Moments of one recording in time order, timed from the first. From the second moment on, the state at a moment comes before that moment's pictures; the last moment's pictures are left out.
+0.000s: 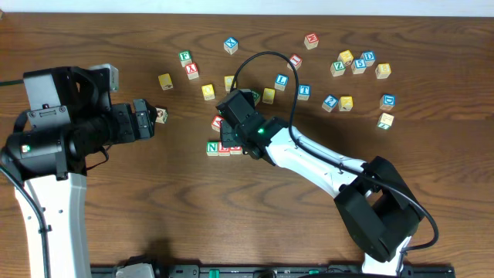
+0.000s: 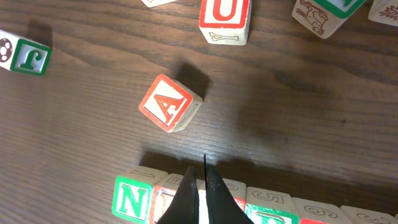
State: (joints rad) left arm 0.19 1.23 1.40 -1.14 0.32 -0.01; right arm 0.78 1.95 1.34 -0.38 0.08 0.64
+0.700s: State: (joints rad) left arm 0.19 1.23 1.40 -1.14 0.32 -0.01; right arm 0.78 1.97 1.34 -0.40 0.10 0.65
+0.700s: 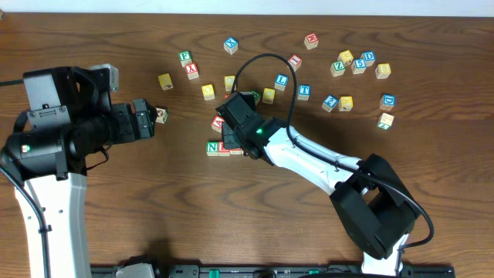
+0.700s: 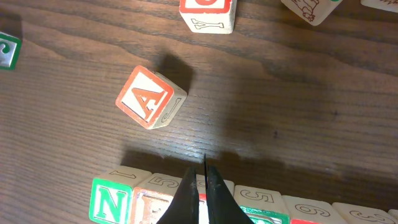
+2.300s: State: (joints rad) left arm 0.19 1.23 1.40 -1.14 0.32 -0.01; right arm 0.81 1.97 1.33 -0.40 0.16 0.65
